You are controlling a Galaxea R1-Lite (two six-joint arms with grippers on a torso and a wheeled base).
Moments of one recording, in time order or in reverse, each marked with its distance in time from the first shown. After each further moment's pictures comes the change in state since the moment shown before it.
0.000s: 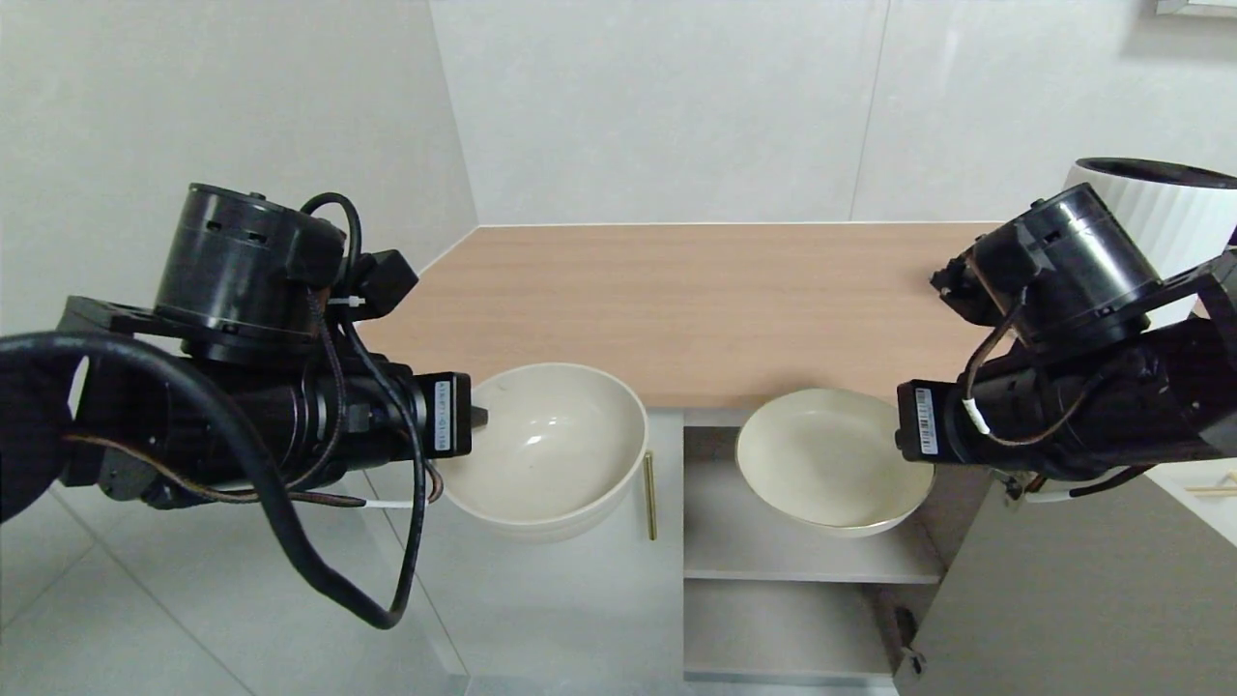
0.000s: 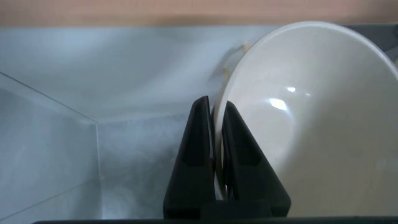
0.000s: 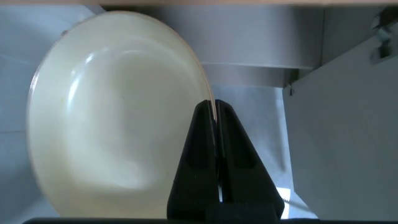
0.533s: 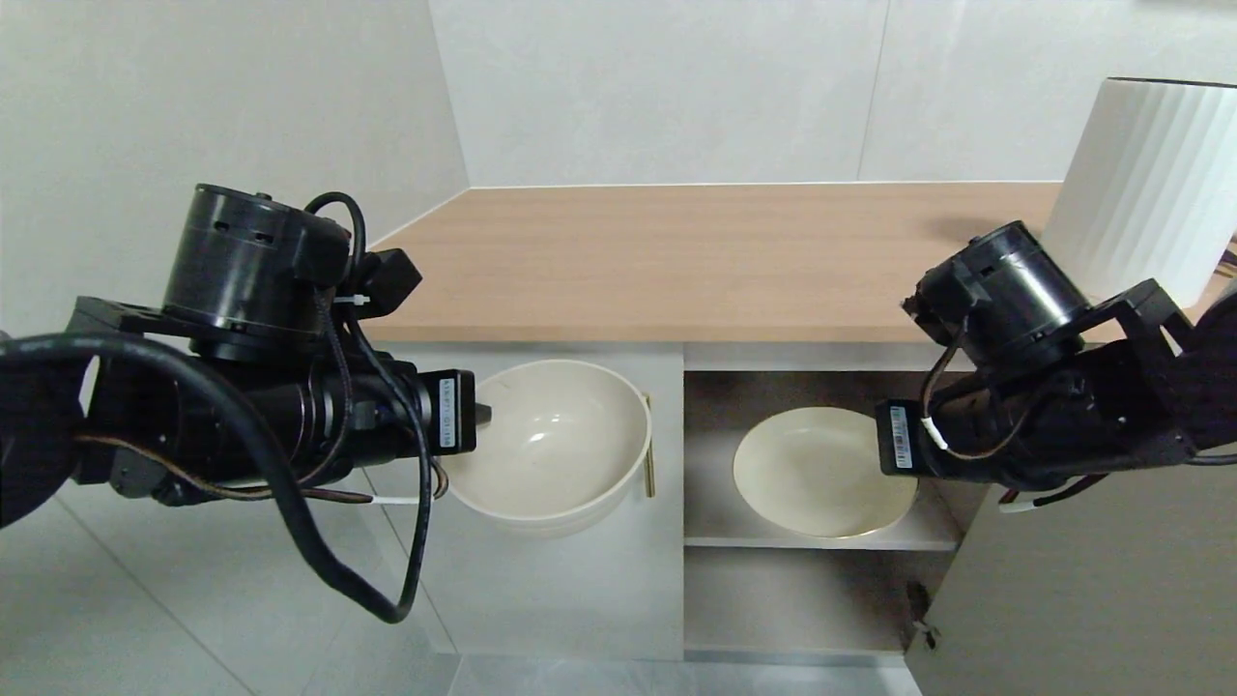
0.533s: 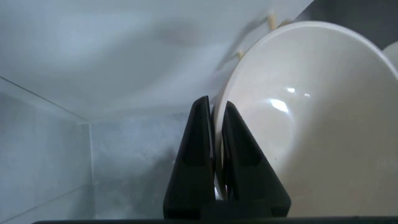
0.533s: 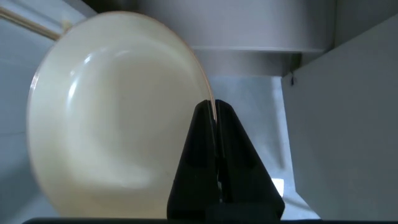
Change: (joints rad) left arm 0.000 0.009 0.000 -0.020 -0.001 -0.001; right arm 0.001 0.068 -0.002 0.000 -0.026 0.019
